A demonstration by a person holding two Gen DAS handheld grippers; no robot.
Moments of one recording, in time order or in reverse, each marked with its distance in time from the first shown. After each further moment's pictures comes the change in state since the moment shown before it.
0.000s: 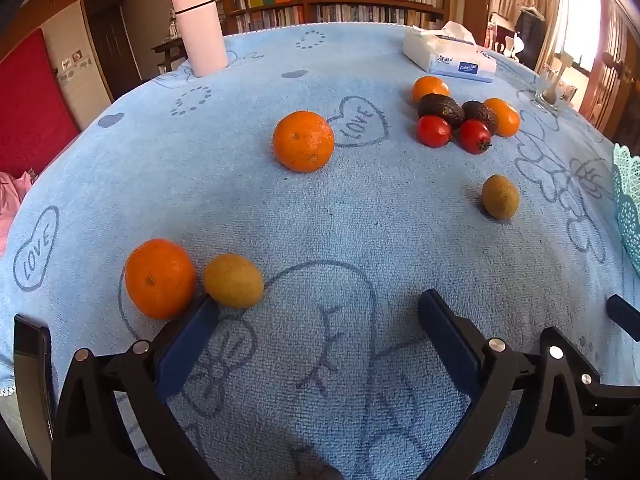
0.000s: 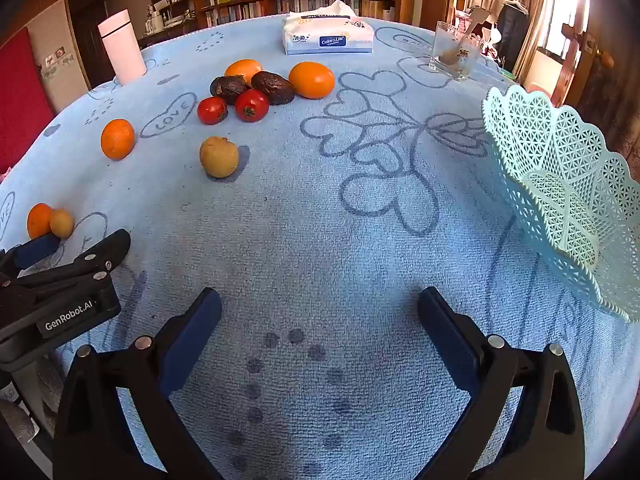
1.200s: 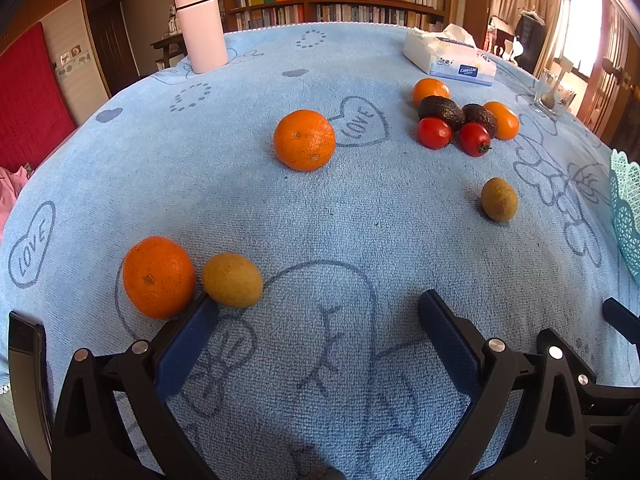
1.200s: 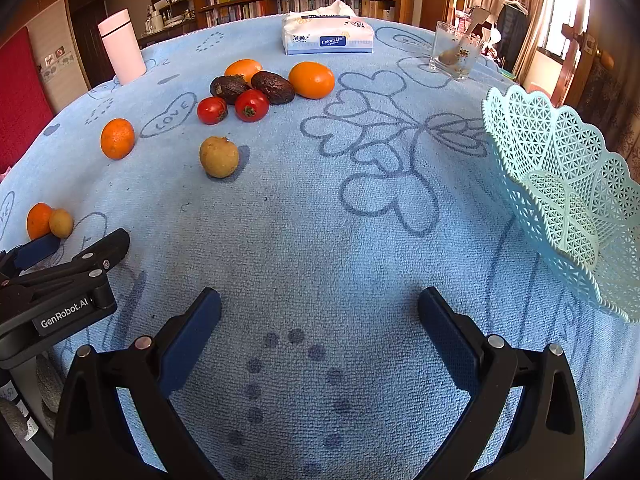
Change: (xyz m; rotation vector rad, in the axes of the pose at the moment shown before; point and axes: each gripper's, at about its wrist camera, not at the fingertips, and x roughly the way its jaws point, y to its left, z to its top) left arm -0.001 0.002 0.003 -0.017 0.004 -0.018; right arm -0.001 0.001 -0.002 0.000 -0.001 0.000
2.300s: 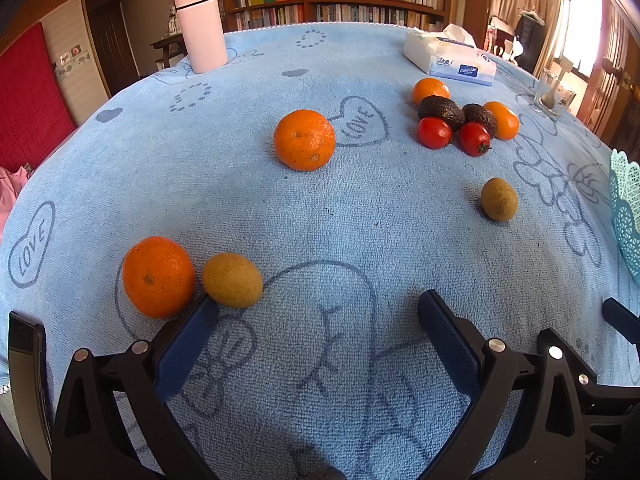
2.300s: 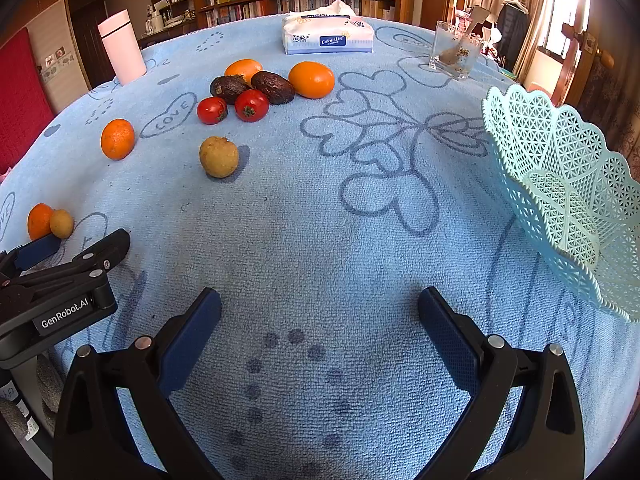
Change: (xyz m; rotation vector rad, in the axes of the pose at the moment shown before) left arm 0.001 0.001 0.000 -0.002 0.001 -0.003; right arm 0.002 -0.001 0.002 0.002 0.000 0.003
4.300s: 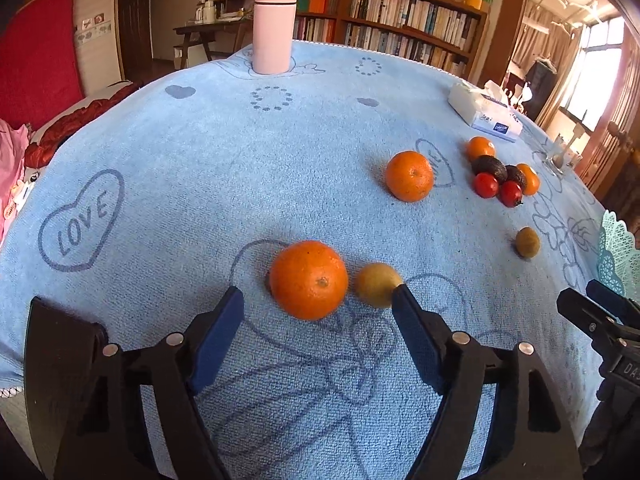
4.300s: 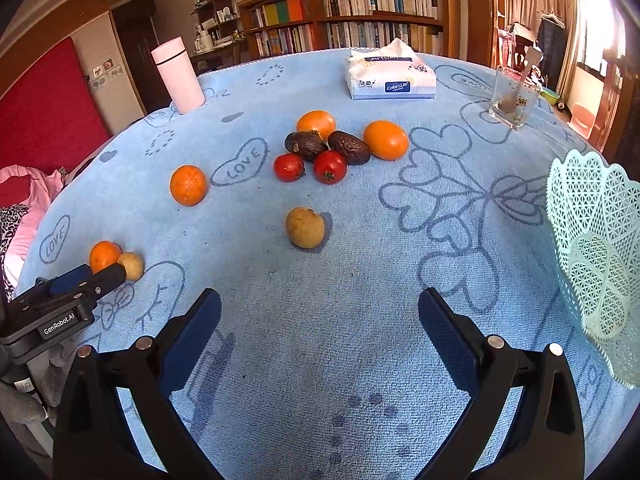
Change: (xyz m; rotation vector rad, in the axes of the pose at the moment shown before) left arm -0.025 0.090 -0.008 -0.158 -0.051 -0.091; right arm -0.016 0.027 0.035 -0.058 -0.083 0.188
